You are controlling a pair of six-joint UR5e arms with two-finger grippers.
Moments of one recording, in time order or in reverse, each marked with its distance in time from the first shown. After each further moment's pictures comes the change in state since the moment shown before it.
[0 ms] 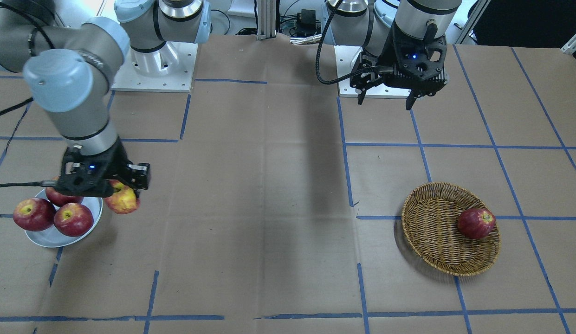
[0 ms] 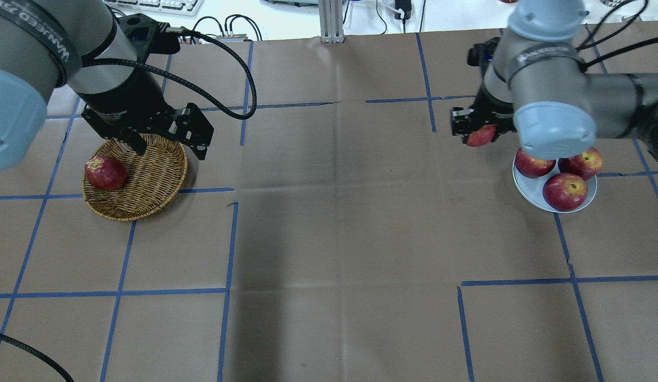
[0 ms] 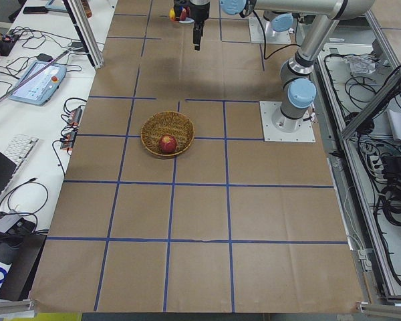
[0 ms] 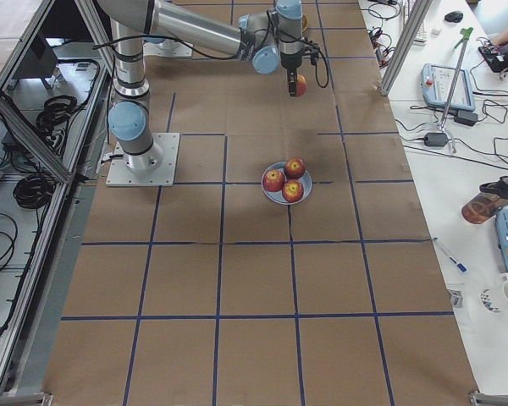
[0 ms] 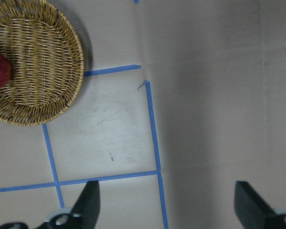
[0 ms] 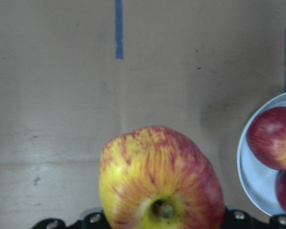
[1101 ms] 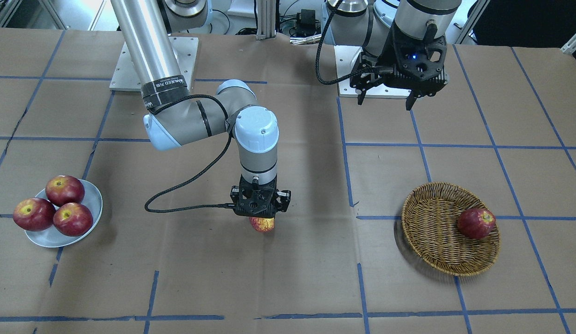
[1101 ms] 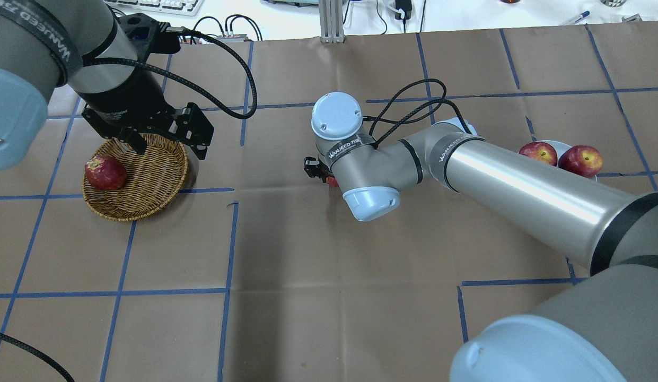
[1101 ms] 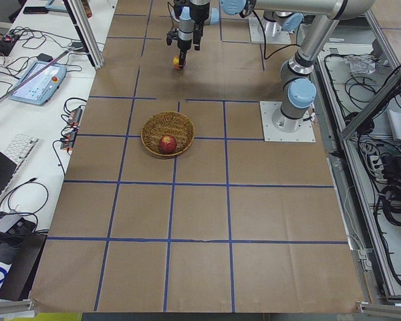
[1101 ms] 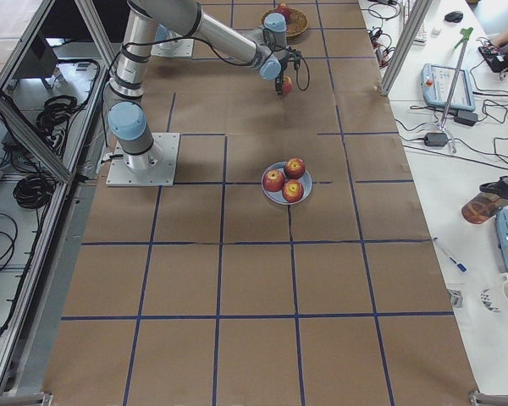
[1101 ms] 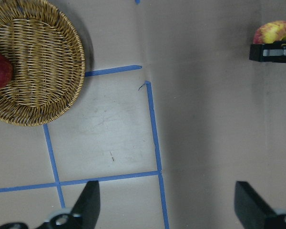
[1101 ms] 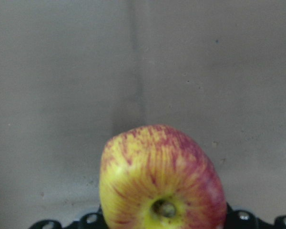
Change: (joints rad) left arm 0.000 -0.002 0.001 0.000 0.000 0.000; right arm 0.529 0.375 -0.113 -0.336 -0.002 0.636
